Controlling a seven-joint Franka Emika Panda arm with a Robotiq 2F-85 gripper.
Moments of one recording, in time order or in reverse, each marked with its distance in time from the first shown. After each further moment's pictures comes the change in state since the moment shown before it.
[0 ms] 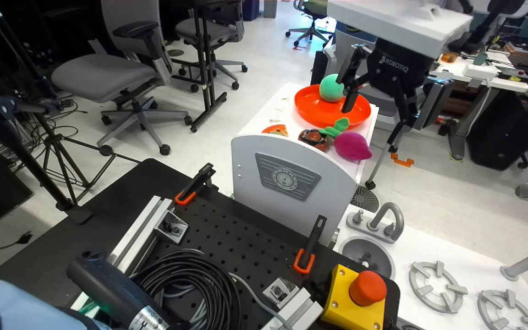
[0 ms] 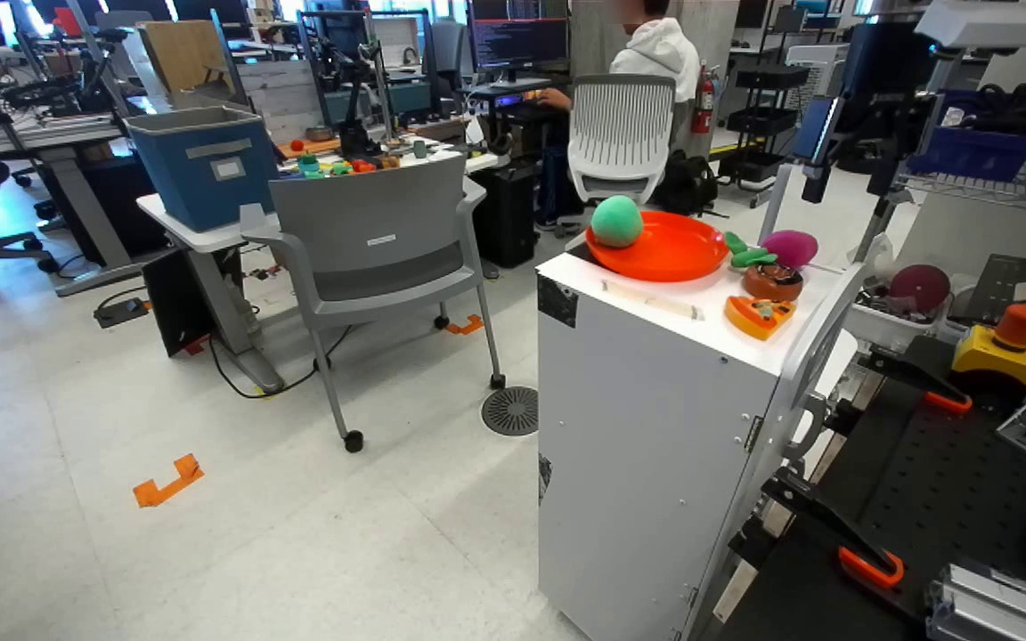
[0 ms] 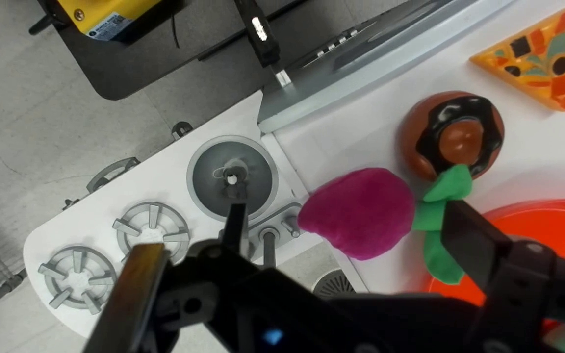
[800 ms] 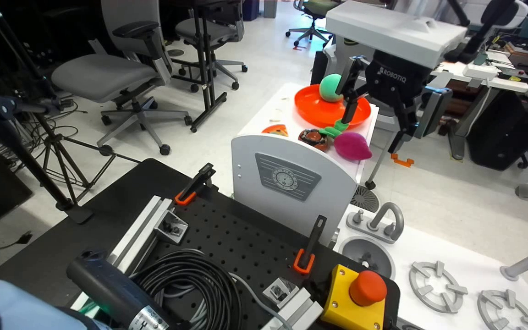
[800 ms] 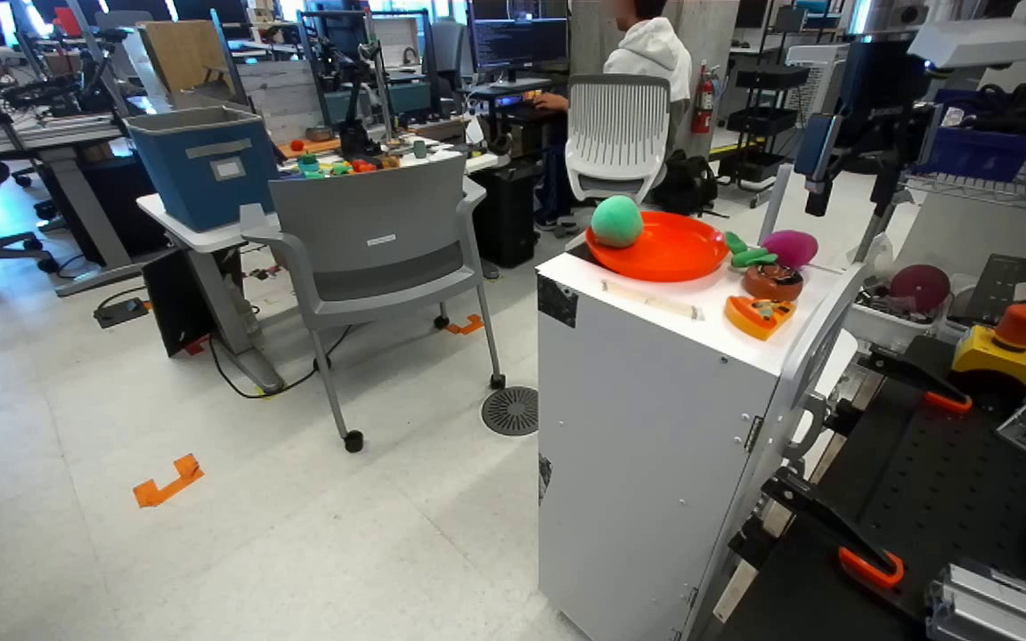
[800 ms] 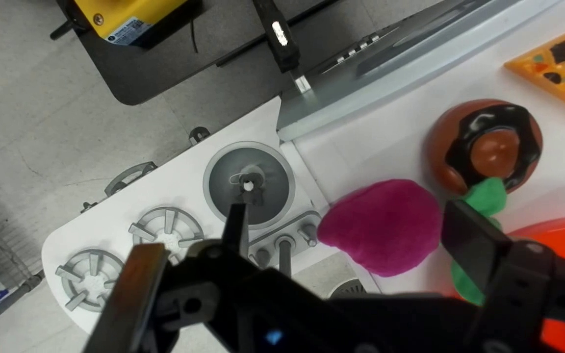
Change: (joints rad) arm 0.000 0.030 0.000 0.003 -0.060 0.004 0.040
